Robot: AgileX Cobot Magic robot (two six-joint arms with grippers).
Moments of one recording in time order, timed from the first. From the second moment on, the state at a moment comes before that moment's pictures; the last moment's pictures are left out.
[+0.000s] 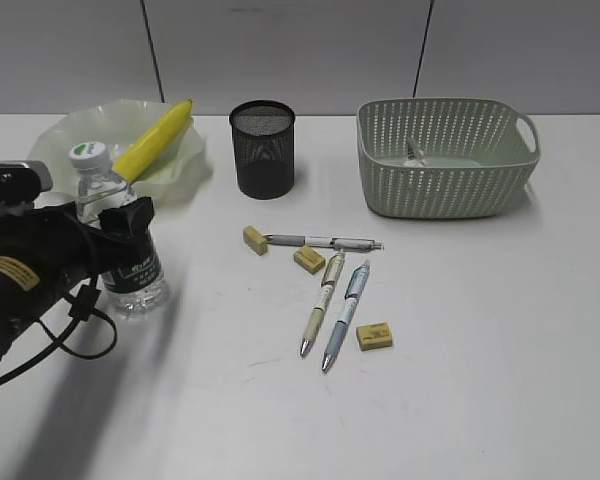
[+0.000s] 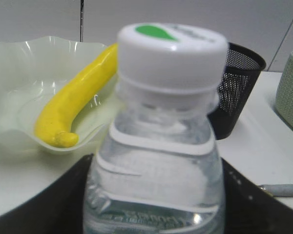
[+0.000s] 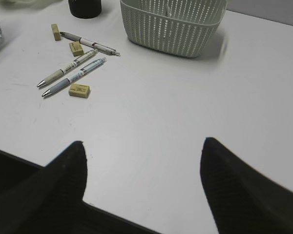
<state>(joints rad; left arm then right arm) -0.47 1.89 -0.41 -0.20 -1.17 -0.18 0.31 -0.01 -0.51 0.06 1.04 -0.11</state>
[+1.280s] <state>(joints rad) -0.47 1.54 -0.42 -0.21 -0.78 -0.04 0.31 -0.01 -0.51 0.06 1.04 -0.11</state>
